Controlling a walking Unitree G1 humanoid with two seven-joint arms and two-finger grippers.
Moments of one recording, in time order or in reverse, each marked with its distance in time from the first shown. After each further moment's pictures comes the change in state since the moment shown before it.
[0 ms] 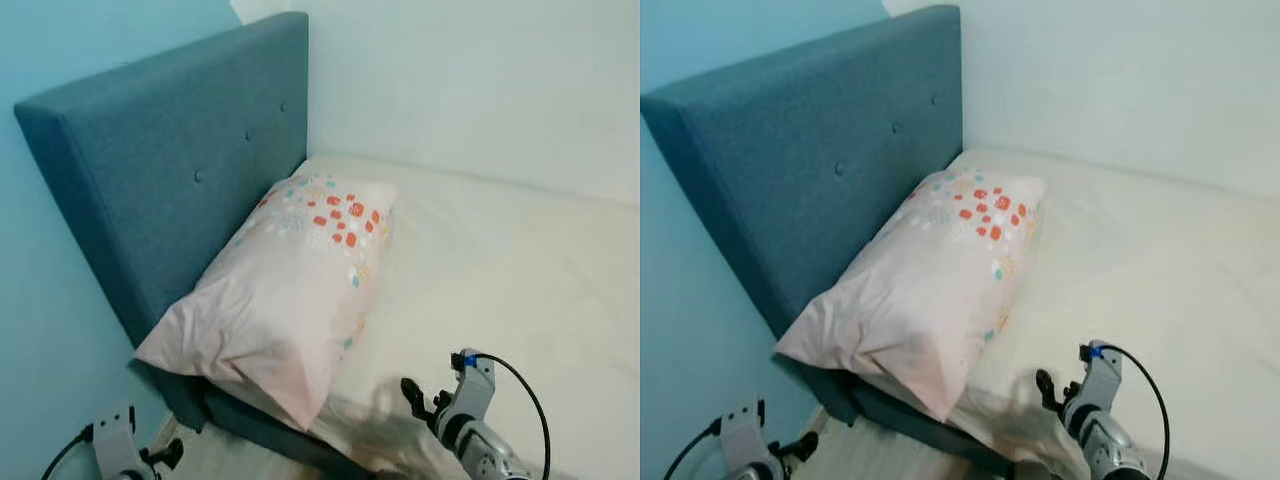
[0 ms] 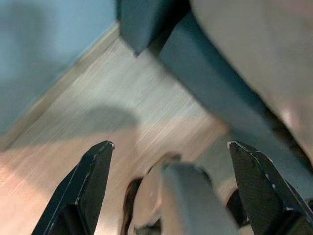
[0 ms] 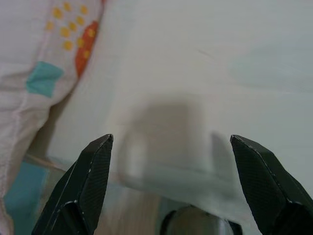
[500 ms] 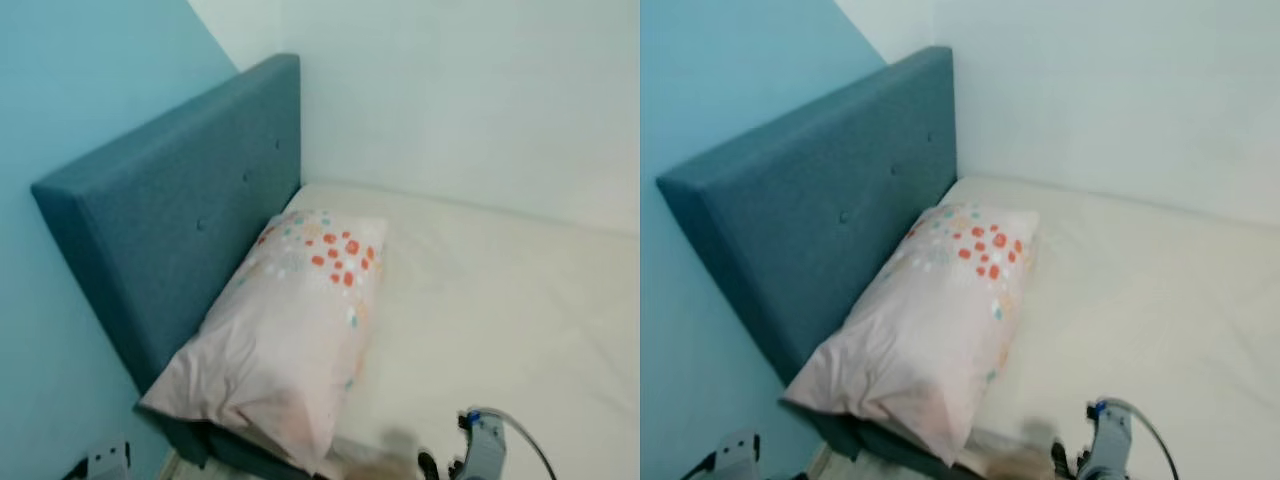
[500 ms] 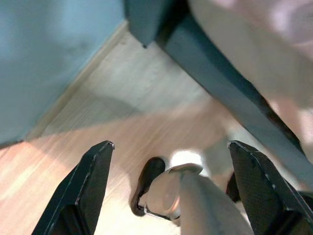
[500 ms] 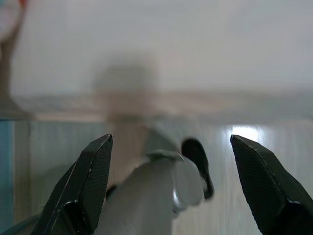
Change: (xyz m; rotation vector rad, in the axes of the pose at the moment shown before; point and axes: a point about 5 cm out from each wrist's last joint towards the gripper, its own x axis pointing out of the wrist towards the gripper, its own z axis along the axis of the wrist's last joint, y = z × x) left arm -0.003 0.001 -0.021 0.036 0.096 0.035; right arm -0.031 -0.031 -0.074 -0.036 0.260 -0.192
